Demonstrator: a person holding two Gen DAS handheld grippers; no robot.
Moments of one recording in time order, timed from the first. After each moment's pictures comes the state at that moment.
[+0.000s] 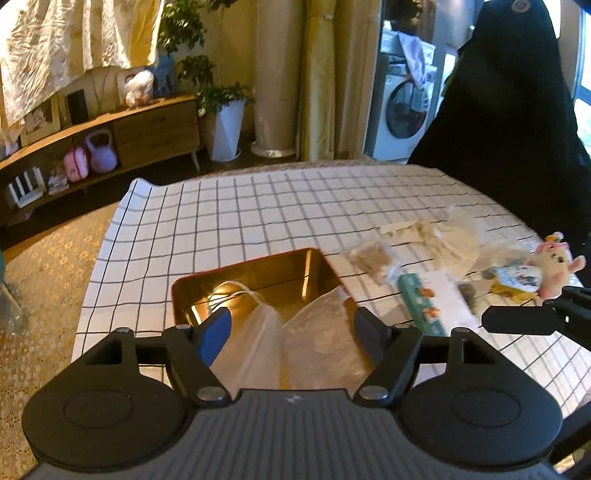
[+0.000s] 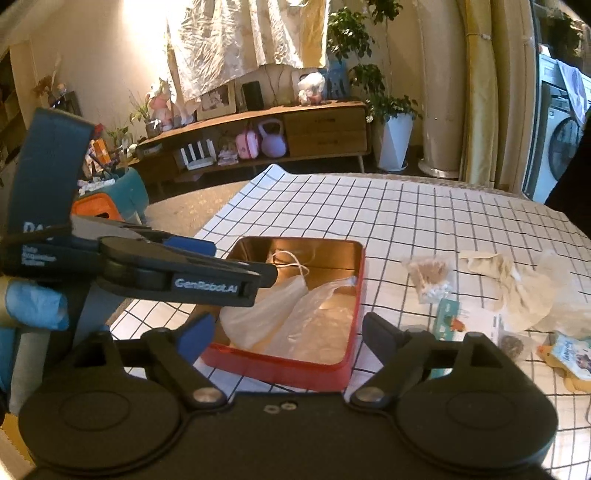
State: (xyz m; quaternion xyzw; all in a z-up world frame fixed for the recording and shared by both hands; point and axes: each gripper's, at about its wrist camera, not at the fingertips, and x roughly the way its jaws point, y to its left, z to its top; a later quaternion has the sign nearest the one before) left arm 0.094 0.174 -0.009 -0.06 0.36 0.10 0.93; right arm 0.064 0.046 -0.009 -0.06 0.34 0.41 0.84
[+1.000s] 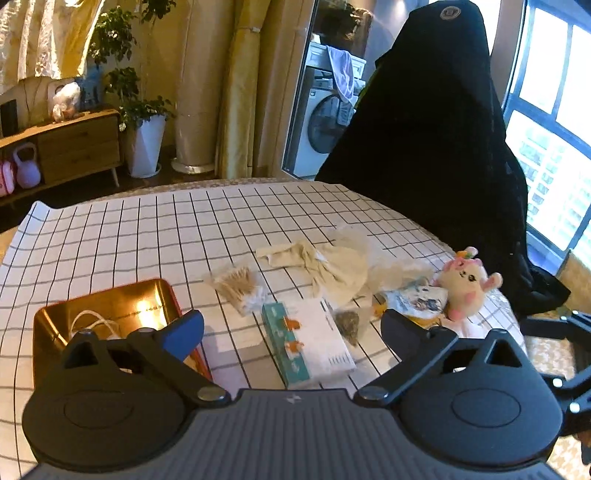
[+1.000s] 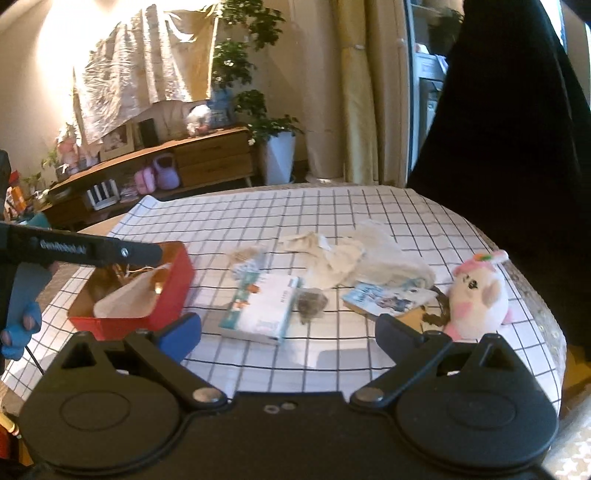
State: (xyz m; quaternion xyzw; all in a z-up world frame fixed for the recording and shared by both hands) left arm 0.145 0.080 -0.006 -0.08 0.33 -0.01 0.94; right arm 0.086 -0.138 -0.023 -0.02 0.32 0.27 0.91
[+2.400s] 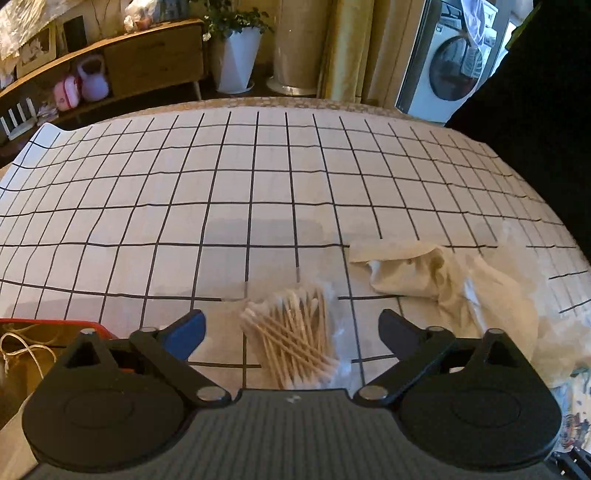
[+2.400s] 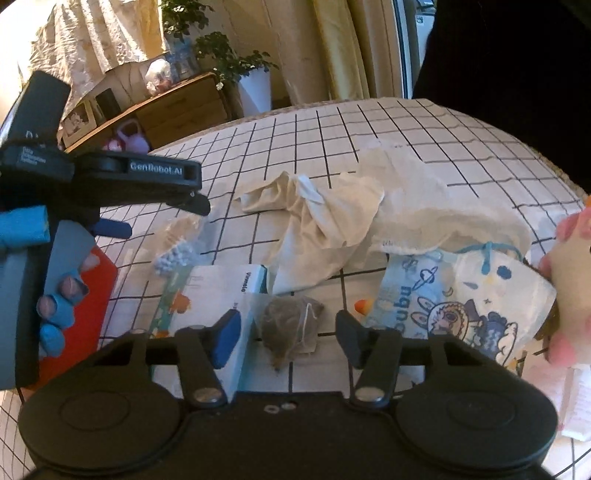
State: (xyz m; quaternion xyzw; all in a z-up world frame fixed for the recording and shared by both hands) left arm 0.349 0.114 -0.121 -0.13 0.45 0.16 0.87; right arm 0.230 -0.083 -0.131 0.02 0.43 0.25 0.87
